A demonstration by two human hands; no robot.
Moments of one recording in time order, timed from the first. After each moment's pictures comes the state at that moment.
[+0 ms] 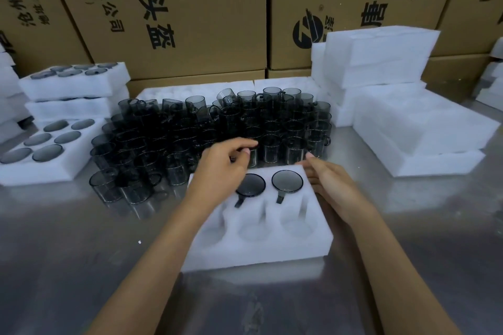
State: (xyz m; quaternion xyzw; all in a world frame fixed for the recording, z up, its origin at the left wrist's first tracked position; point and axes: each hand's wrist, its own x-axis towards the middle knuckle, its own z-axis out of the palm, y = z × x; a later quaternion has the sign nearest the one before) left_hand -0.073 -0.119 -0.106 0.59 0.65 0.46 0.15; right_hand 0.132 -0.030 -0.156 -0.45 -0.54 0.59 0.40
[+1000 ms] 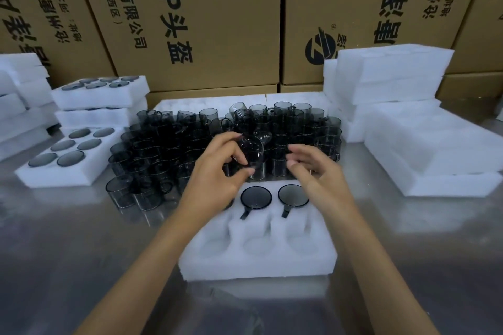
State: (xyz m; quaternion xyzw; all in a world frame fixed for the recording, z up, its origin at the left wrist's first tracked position) left_hand -0.090 -0.129 -0.103 0.65 0.58 0.49 0.01; right_hand 0.104 -0.058 -0.124 -0.34 -0.65 0.44 0.51
